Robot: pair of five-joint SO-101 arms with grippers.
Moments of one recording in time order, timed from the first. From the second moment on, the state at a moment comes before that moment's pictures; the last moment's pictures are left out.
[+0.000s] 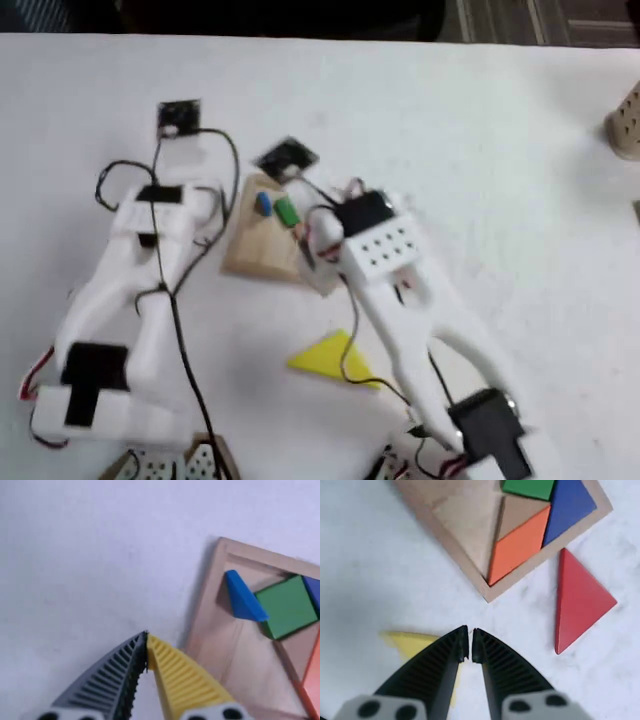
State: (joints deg) left arm 0.0 -3.1 32.0 44.1 9.2; right arm -28.9 -13.9 23.0 77.5 15.0
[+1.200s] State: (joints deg) left arm 9.8 14.7 13.5 50.4 16.2; right arm -21.2 -21.4 38.2 64.3 15.0
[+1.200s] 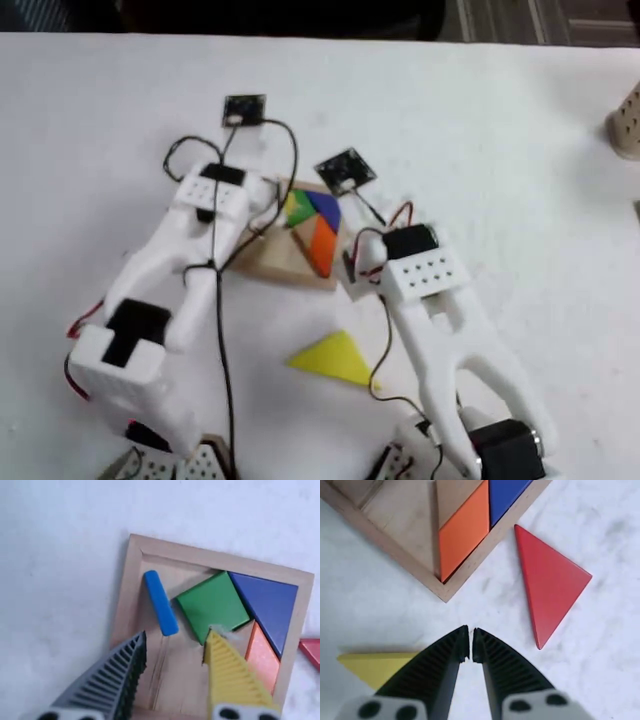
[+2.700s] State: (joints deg) left arm 7.1 21.1 6.9 50.4 16.3; right arm -21.6 -21.4 39.1 64.3 15.0
